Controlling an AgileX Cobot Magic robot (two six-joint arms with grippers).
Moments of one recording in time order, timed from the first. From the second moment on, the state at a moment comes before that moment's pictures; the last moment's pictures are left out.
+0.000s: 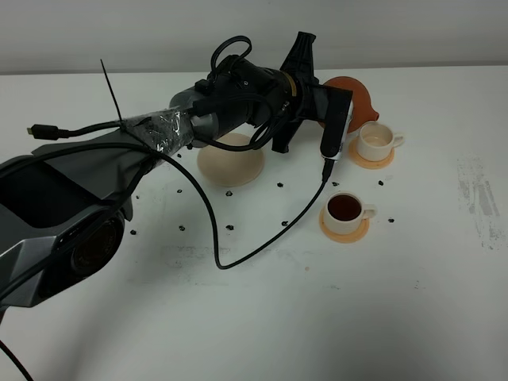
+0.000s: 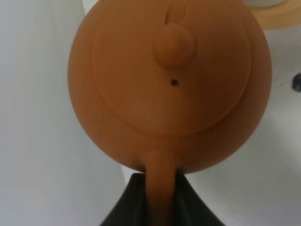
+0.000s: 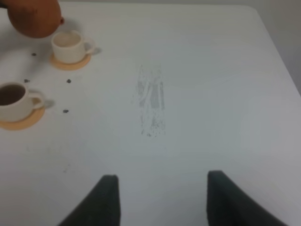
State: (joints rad) left arm -0.62 2.47 -2.05 0.14 0.27 1.29; right arm 0.03 -0.01 -0.50 0.02 1.07 -0.07
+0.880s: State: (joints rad) left arm -0.65 2.47 -2.05 0.40 0.20 1.29; right arm 0.03 -0.01 -0.50 0.02 1.07 -0.07
